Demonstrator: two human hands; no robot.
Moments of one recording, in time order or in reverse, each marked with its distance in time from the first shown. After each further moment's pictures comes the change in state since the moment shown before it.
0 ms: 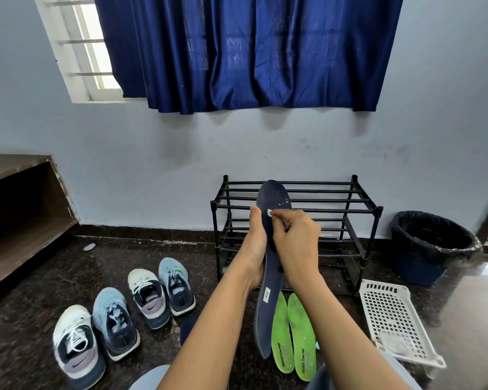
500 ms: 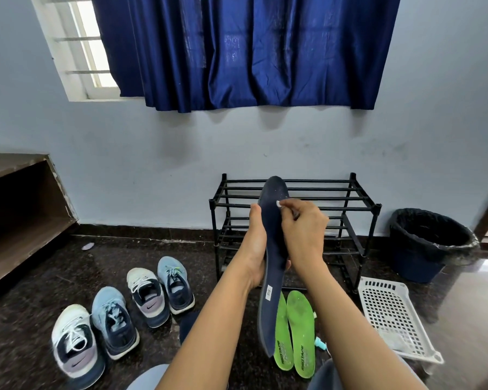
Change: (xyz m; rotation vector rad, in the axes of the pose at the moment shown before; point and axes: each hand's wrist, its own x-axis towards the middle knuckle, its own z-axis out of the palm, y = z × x) left_hand -0.003 0.001 0.001 -0.022 -0.024 -0.061; right_hand 0.015 0.007 -0.003 0.035 0.081 0.064
